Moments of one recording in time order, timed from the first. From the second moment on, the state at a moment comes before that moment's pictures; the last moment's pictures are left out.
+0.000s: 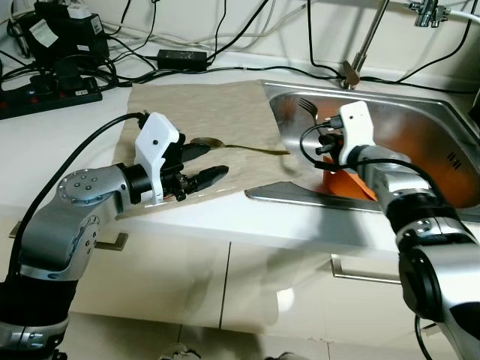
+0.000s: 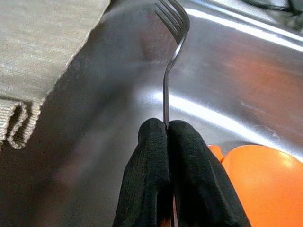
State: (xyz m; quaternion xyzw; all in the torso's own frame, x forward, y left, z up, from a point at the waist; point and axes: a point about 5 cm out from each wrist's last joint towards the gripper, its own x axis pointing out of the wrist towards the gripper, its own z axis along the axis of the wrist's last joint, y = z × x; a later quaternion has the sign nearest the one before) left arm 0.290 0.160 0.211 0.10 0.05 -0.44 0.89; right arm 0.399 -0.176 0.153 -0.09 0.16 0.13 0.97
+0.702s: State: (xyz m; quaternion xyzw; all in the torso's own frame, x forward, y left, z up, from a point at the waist) left arm 0.278 0.177 0.218 0.12 0.08 -0.42 0.90; right arm 0.396 -0.173 0.135 -0.09 0.18 0.07 0.98
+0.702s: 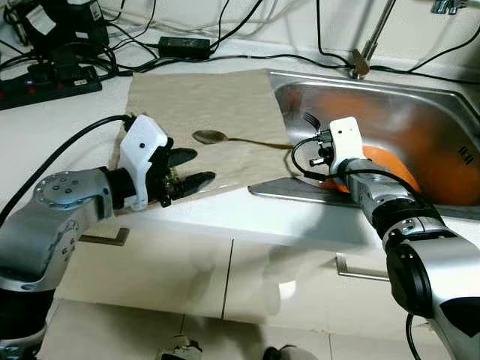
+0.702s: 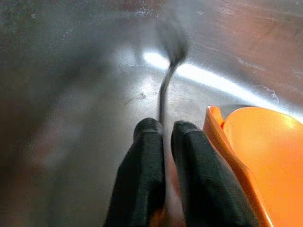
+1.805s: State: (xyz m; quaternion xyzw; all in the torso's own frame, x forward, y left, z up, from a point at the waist) left arm 0.348 0.204 0.227 0.01 0.16 -0.09 0.98; right arm 0.375 -0.133 0.204 -0.06 -0.06 0.25 0.96
